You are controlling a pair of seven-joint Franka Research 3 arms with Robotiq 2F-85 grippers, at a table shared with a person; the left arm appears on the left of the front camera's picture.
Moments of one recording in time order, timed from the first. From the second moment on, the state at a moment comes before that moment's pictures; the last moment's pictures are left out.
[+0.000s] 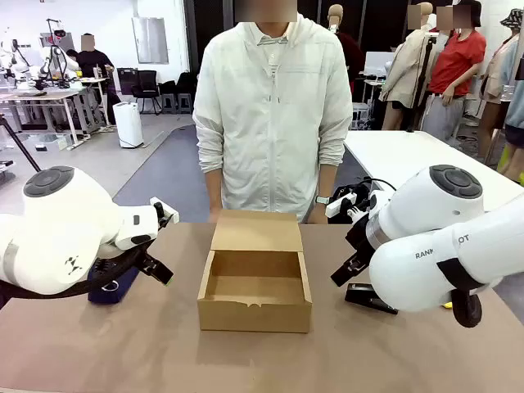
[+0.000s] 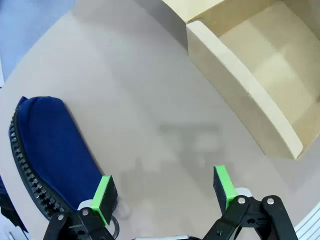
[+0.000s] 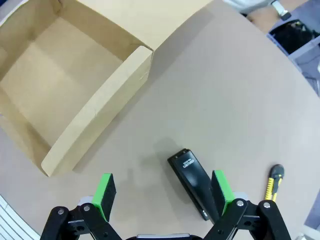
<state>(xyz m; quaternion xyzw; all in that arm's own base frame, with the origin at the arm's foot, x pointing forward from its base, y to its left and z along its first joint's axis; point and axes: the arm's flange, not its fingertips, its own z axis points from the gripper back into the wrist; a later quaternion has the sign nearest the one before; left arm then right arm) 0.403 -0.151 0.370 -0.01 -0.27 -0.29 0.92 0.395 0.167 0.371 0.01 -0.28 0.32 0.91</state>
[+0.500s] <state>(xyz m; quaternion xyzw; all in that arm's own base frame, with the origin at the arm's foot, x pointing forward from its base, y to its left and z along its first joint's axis) 0.403 -0.151 0.370 -0.01 -0.27 -0.29 0.92 0.395 0.167 0.371 0.01 -0.28 0.32 0.91</state>
